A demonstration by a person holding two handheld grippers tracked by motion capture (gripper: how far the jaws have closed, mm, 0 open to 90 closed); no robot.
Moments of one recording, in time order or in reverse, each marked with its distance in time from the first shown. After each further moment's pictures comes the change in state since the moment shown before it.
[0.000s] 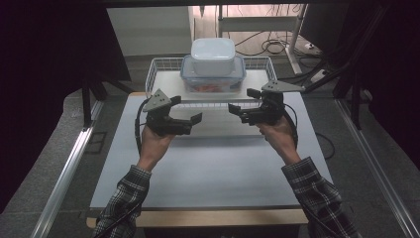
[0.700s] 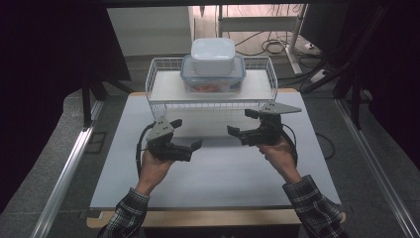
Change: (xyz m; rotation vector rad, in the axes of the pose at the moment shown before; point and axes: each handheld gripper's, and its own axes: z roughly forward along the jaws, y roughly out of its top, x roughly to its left) left arm -0.028 -0.054 -0.013 0.069 -0.012 0.031; right arm 0.016 -0.047 -0.008 0.063 0.040 0.017
